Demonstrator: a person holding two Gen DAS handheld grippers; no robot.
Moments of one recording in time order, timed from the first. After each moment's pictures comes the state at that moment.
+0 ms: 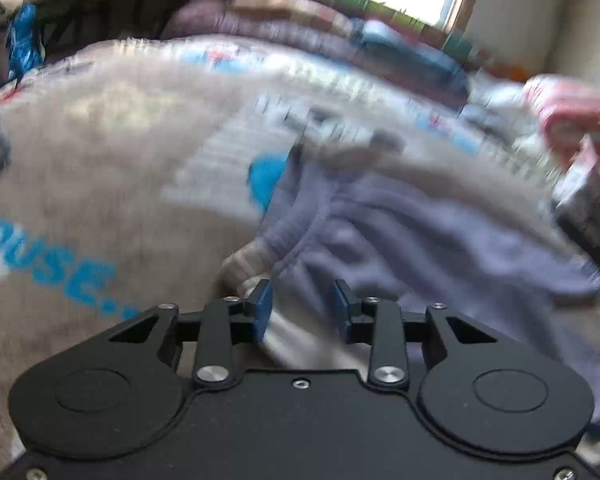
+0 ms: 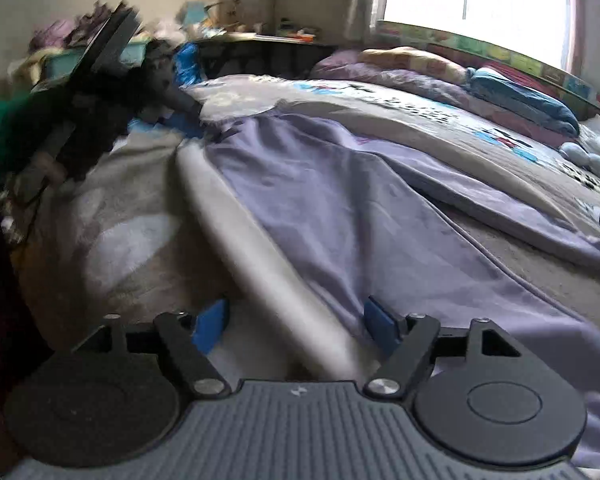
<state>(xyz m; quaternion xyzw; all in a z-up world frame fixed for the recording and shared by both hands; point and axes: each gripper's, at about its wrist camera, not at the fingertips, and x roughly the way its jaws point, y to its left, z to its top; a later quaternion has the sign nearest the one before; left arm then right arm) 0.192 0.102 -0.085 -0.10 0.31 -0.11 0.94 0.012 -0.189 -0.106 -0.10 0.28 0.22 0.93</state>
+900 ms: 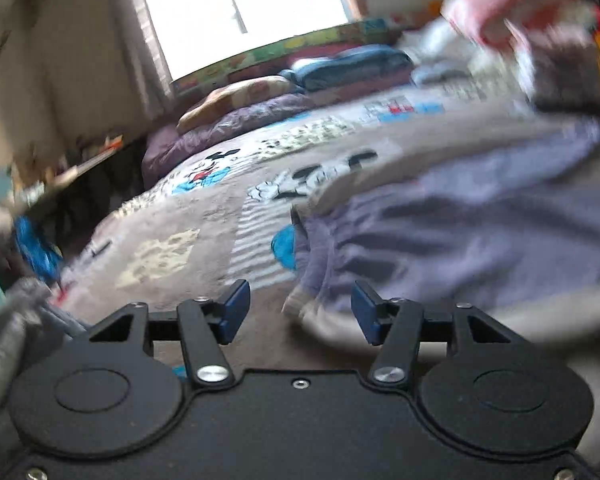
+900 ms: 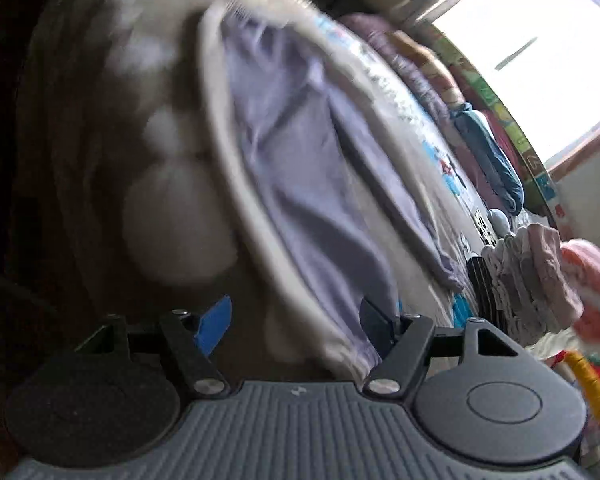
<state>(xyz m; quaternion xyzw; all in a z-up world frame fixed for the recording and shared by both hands) 0.135 0.083 -0.067 0.22 0.21 -0.11 0.95 -0.074 -0.241 -0.090 -0.41 0.33 0.14 0.84</state>
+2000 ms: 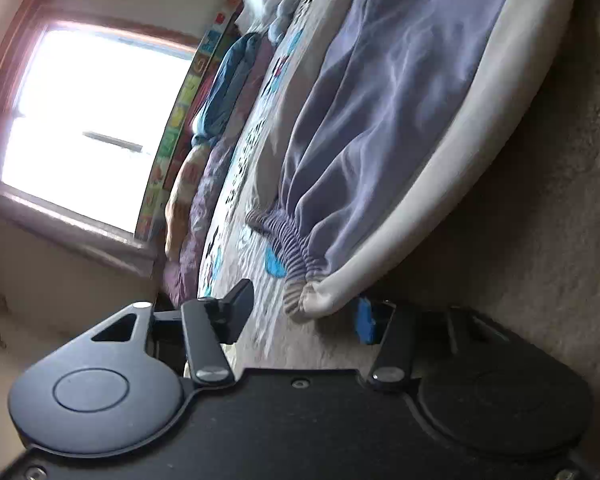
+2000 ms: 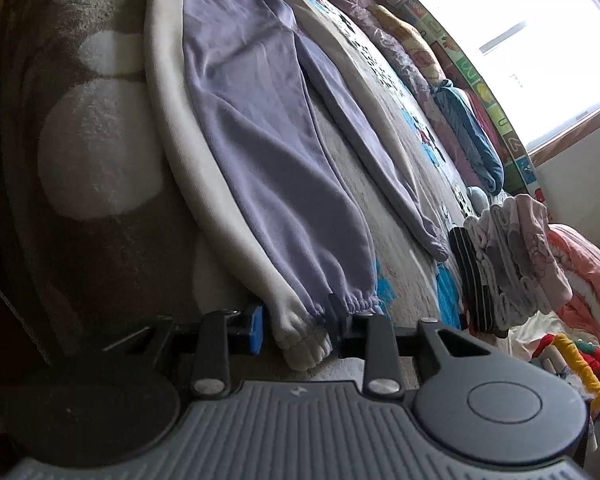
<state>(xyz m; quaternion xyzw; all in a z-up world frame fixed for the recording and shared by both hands) 0.162 0.062 -0.151 0.60 0.10 -0.16 0.78 -0.033 -0.278 -0.125 -0.42 0.32 0.09 0.84</state>
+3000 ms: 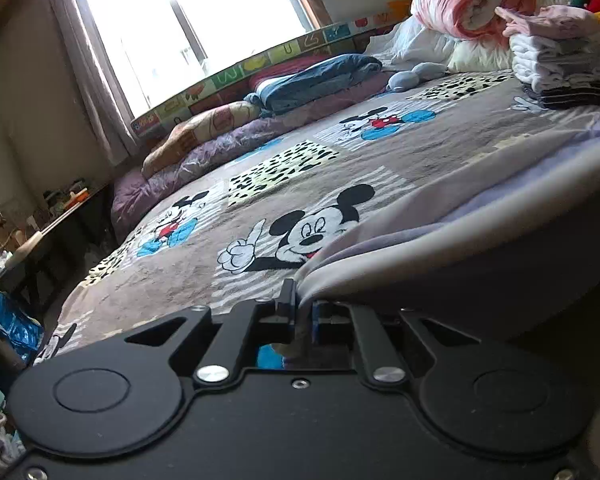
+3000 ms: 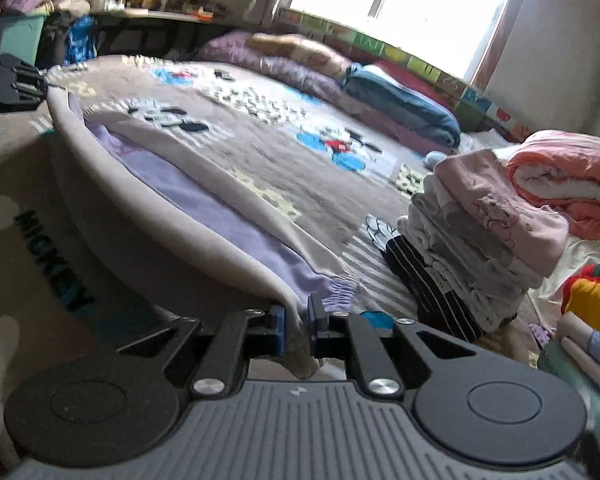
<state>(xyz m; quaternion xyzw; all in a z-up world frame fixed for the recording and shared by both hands) 0.266 0.027 -0.059 0.25 0.18 -0.16 0.94 0.113 -0.396 -0.018 -0.18 0.30 0.07 0.93</state>
